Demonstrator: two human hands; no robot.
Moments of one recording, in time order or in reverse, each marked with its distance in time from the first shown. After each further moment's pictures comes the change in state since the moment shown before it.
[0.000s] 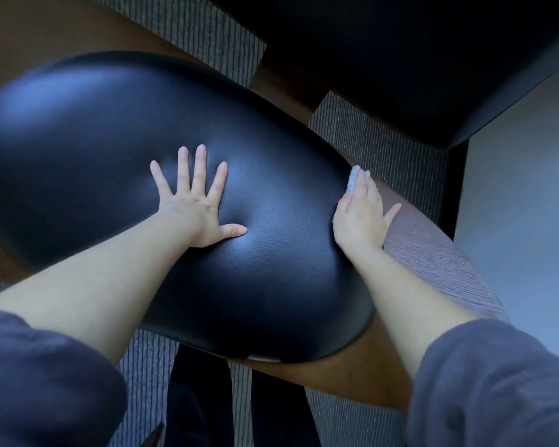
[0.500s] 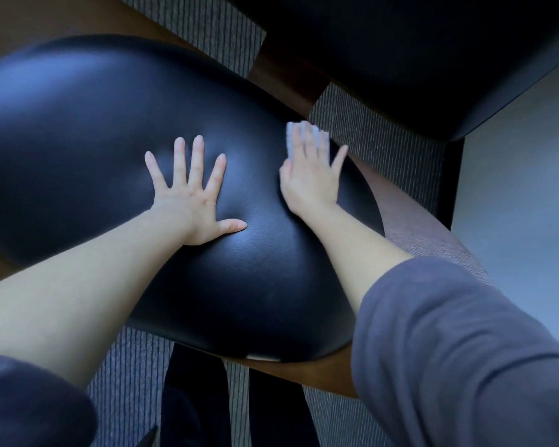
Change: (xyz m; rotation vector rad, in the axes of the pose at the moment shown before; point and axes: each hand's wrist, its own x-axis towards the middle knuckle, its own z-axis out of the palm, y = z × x) left_hand 0.002 -0.006 0.011 -0.002 0.109 0.041; right_hand 0.020 -0.086 0.026 -0.224 0.025 -0.382
